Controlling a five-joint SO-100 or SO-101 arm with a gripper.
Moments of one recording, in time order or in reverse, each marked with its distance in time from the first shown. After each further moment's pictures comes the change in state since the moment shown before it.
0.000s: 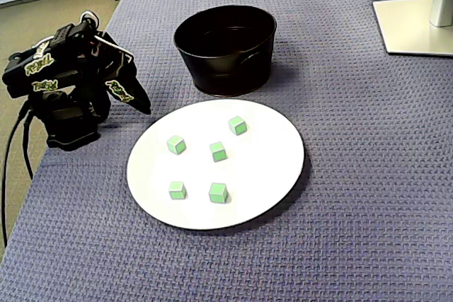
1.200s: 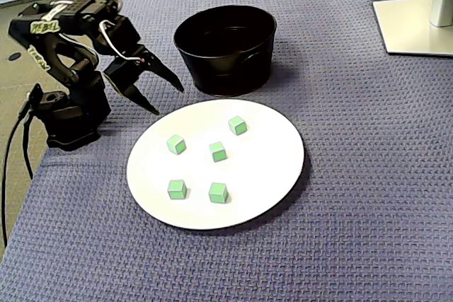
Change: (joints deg) arm 25.2 -53.0 -35.9 -15.4 35.1
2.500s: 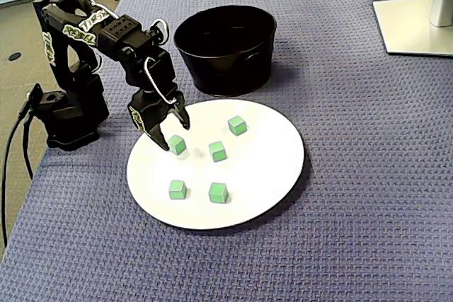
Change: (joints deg) arm 8.6 -37.7 -21.4 -2.5 -23.8
